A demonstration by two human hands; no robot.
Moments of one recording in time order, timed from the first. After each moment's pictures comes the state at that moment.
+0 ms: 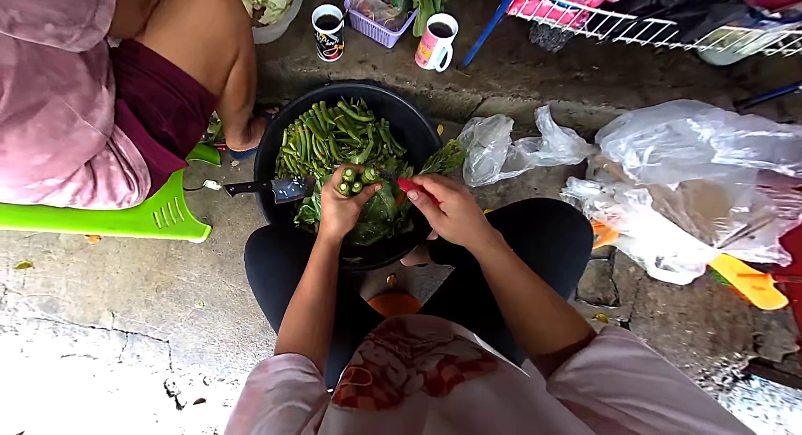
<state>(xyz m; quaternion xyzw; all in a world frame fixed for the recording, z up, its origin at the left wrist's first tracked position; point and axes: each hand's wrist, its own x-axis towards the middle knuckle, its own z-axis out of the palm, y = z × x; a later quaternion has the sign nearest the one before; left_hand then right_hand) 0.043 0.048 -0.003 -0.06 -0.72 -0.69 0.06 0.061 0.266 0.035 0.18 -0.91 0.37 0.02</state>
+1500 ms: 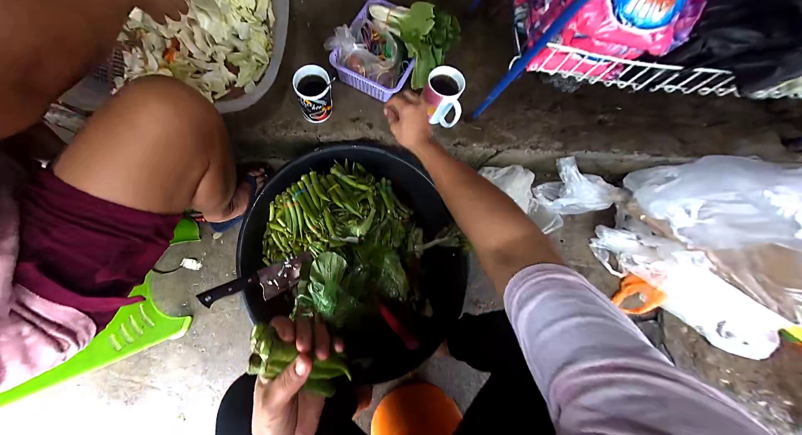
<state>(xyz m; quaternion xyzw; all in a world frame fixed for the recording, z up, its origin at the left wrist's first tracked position) 0.012 0.000 0.007 0.03 -0.22 -0.98 -0.03 -0.342 0.264 -0.091 0.05 -0.97 0.25 0.03</state>
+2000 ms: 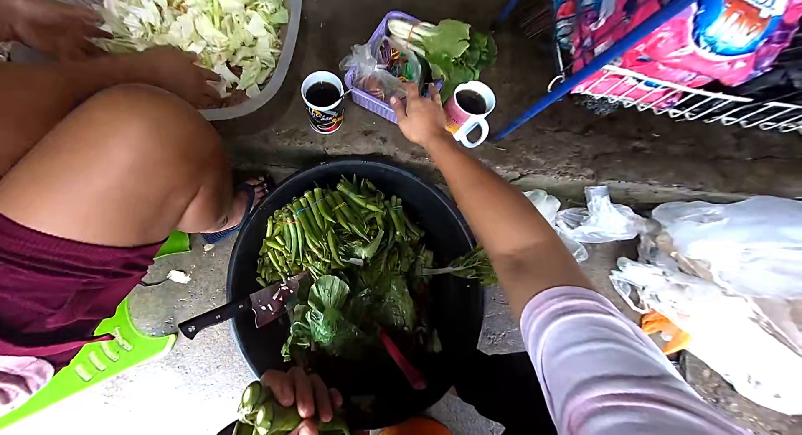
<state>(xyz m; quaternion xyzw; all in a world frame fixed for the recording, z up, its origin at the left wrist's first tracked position) -0.001 -0.006 0.002 0.10 -0.28 -0.95 -0.04 -0.405 0.254 -0.094 0.01 -0.99 0.14 -0.07</state>
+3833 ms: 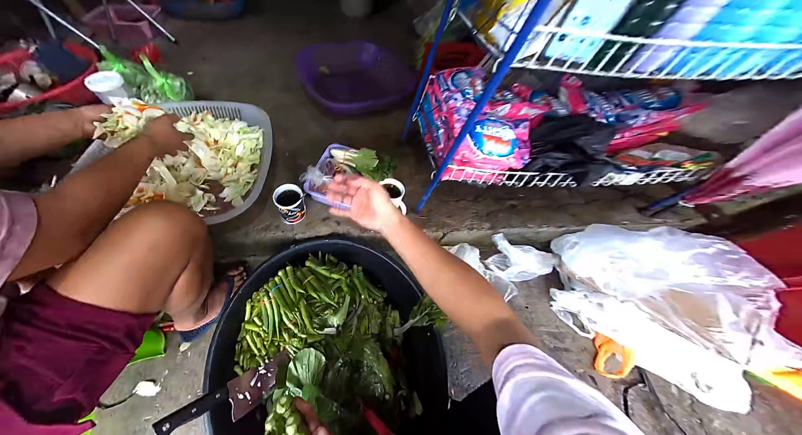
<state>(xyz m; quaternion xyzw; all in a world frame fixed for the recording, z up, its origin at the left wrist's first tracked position) 0.014 0.017 0.007 0.11 -0.46 -0.88 -0.10 -0.303 0.244 0.029 -0.02 -0.50 0.85 -0.14</state>
